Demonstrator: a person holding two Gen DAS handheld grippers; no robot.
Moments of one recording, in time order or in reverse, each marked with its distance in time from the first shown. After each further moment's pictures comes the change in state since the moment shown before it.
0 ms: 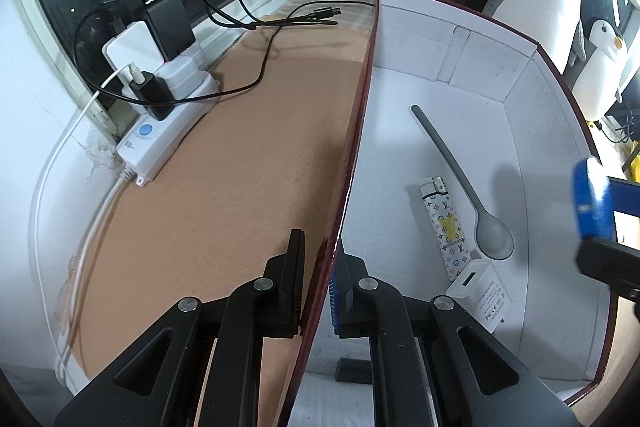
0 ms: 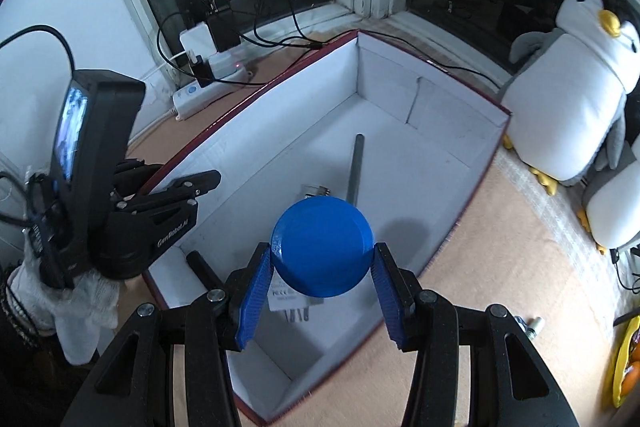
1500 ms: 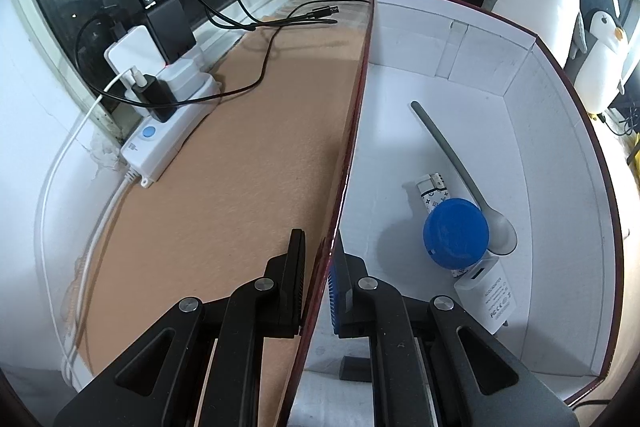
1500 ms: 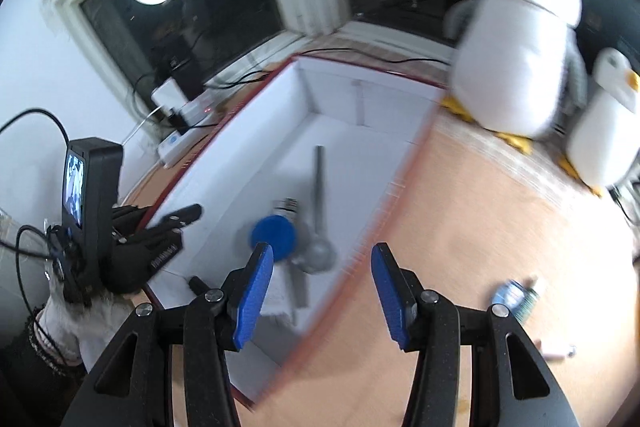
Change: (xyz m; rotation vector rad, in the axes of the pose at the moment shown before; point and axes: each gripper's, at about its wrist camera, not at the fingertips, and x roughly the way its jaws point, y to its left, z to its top) left arm -0.002 -0.003 -0.001 0.020 0.004 0.025; right arm -0.047 -0.062 -0.035 0.251 -0.107 0.014
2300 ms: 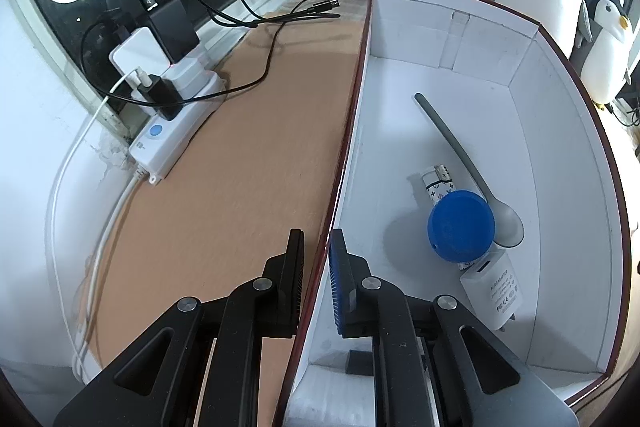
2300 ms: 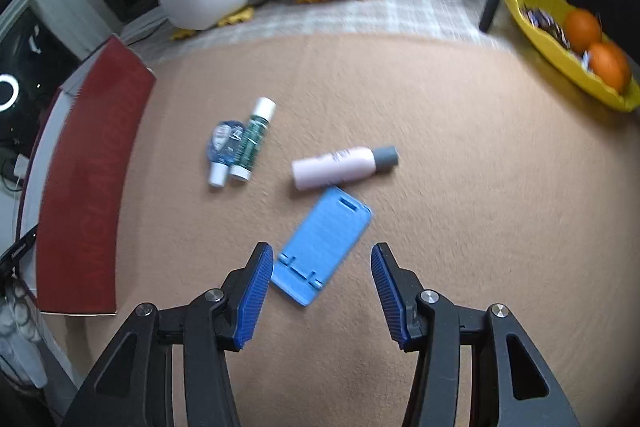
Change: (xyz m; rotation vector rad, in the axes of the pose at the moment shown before) left arm -0.003 -0.005 -0.003 0.022 0.021 0.043; right arm -0.015 -0.191 -0.149 0.524 0.140 -0.244
